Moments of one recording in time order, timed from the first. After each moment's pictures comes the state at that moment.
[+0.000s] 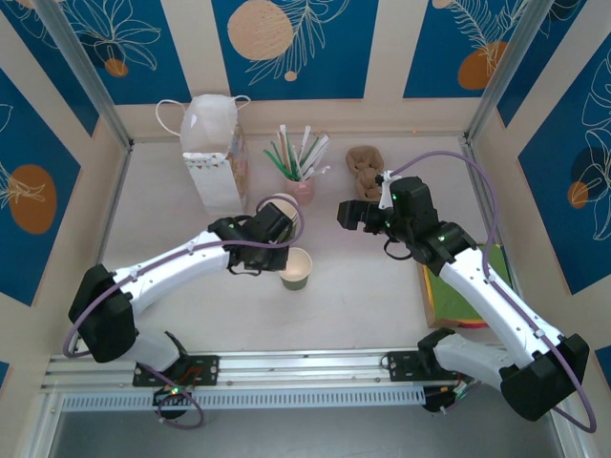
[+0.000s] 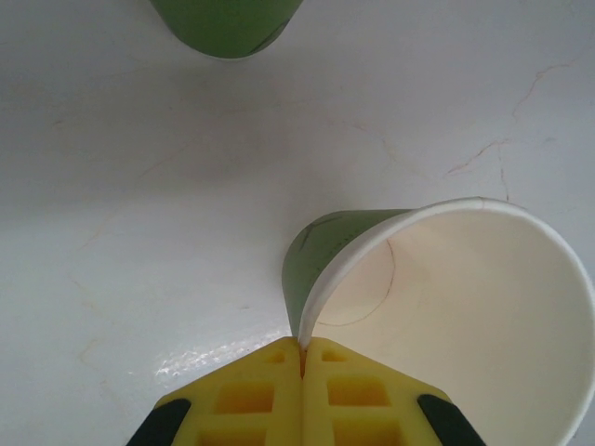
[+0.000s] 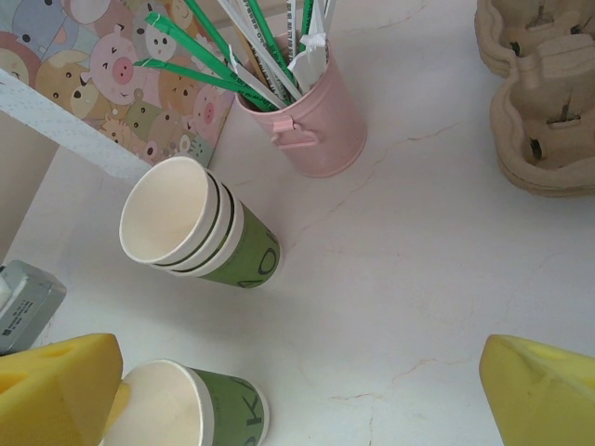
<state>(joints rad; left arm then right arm) -0.84 1.46 1.12 -0.82 -0.05 -0.68 0.49 1.05 1.00 -0.55 -0.07 0.47</state>
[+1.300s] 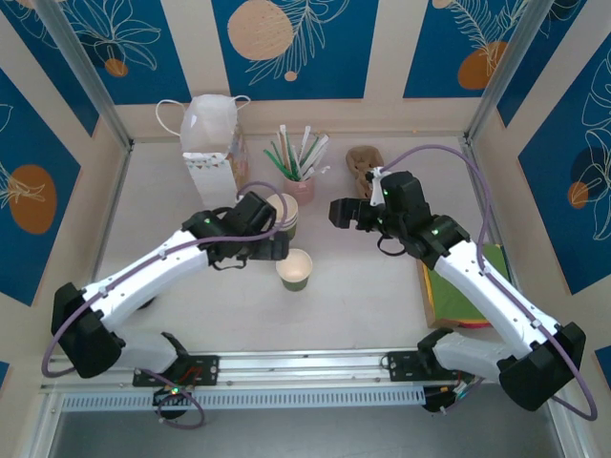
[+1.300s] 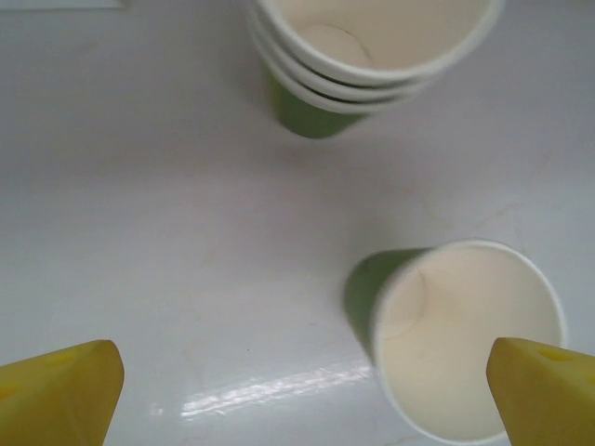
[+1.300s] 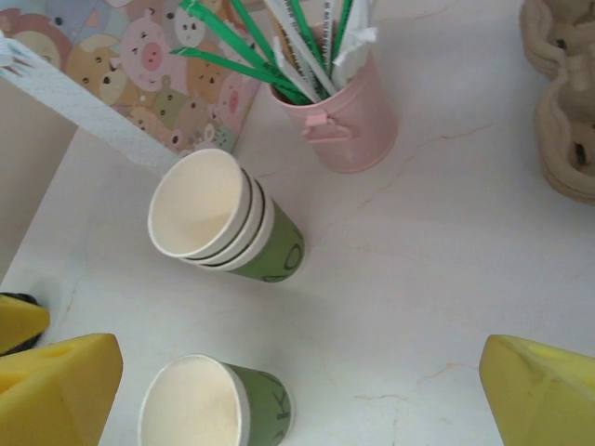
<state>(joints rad) -0.76 1.33 1.20 -0.96 -0.19 -0.65 0.55 1.12 1.08 -0.57 -0.08 0.47</state>
